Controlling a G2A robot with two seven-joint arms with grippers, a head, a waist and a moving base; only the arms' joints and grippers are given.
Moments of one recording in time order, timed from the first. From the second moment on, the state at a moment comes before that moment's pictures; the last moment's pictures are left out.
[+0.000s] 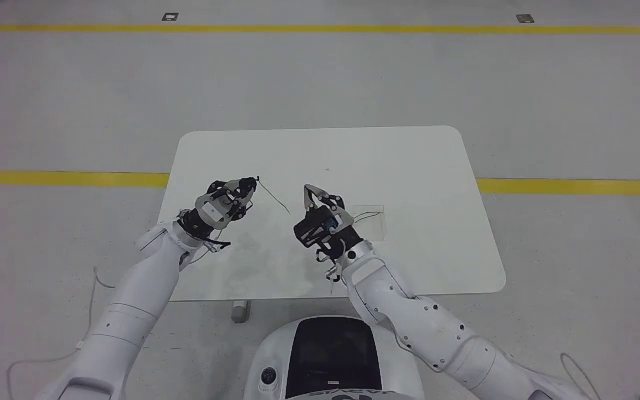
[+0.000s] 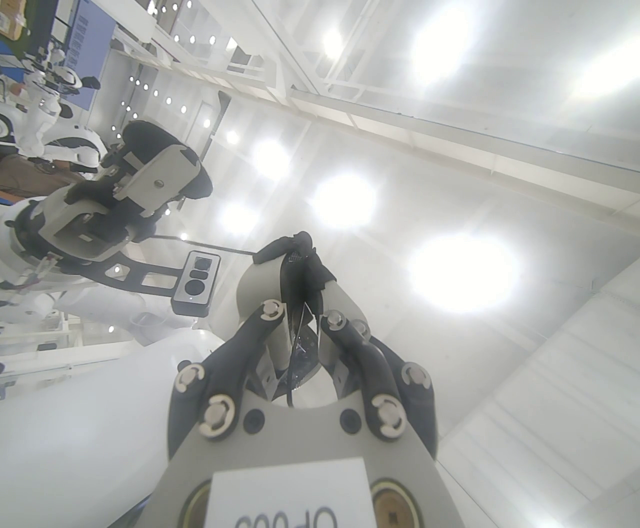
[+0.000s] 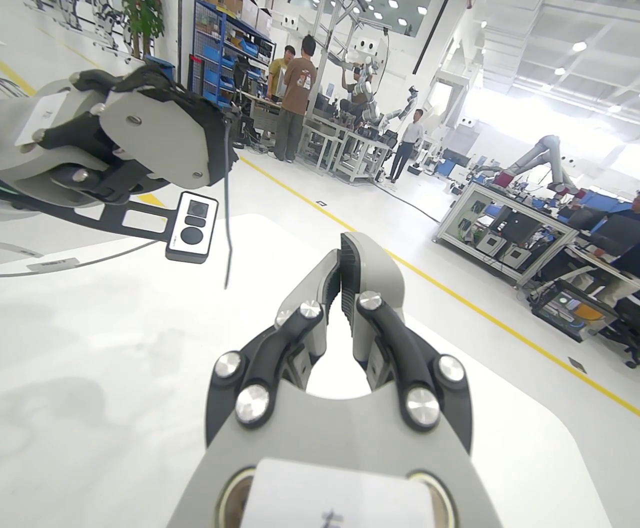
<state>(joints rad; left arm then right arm) 1.21 -1.06 -1.21 -1.19 -1.38 0.34 -1.24 -1.24 -1.25 0.65 -1.66 -1.57 0.34 -0.06</state>
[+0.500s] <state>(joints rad) 1.21 -1.06 -1.21 -1.19 -1.38 0.34 -1.24 -1.27 -1.24 0.68 -1.68 -1.57 0.34 -0.04</state>
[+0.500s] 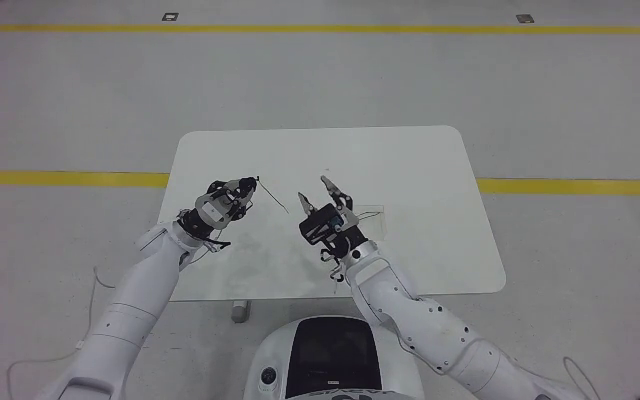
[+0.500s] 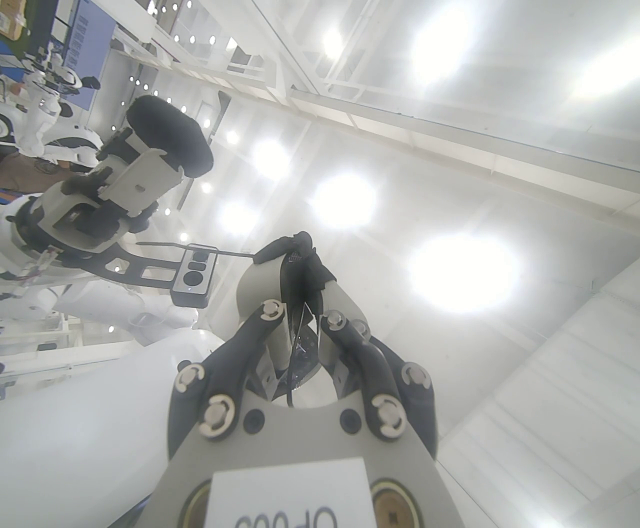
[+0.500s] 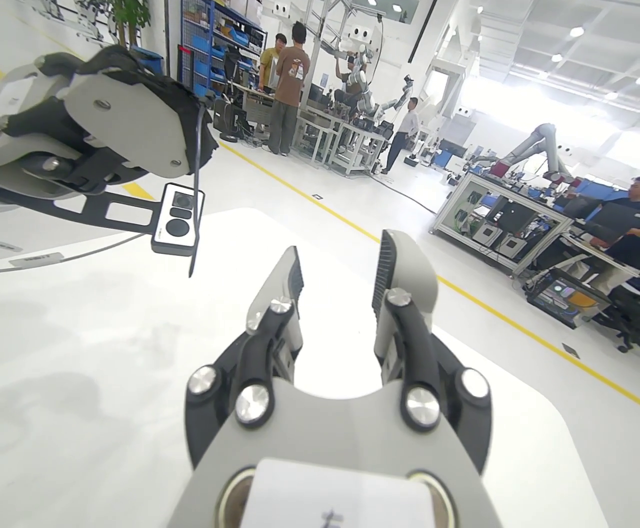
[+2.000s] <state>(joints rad) 1.27 -1.02 -1.31 -1.31 -1.06 -0.06 -1.31 -1.42 -1.21 0.99 -1.74 -1.24 0.05 0.01</state>
